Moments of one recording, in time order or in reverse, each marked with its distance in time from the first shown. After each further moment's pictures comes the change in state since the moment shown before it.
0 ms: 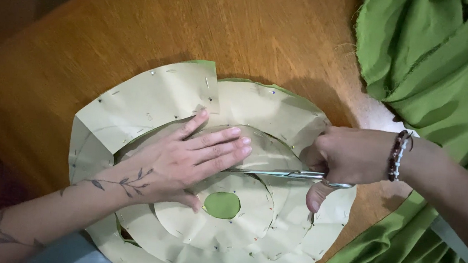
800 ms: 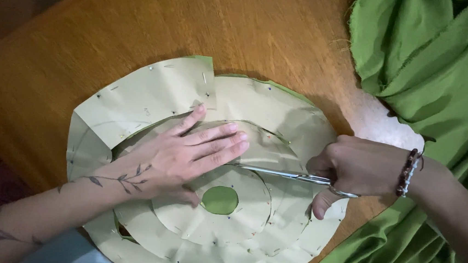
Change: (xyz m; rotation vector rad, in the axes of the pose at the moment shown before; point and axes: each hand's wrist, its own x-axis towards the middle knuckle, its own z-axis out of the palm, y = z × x) left_hand 0.001 0.002 -0.007 -0.068 0.024 -0.009; right_hand -0.018 0.004 0.027 0.026 0.080 0.015
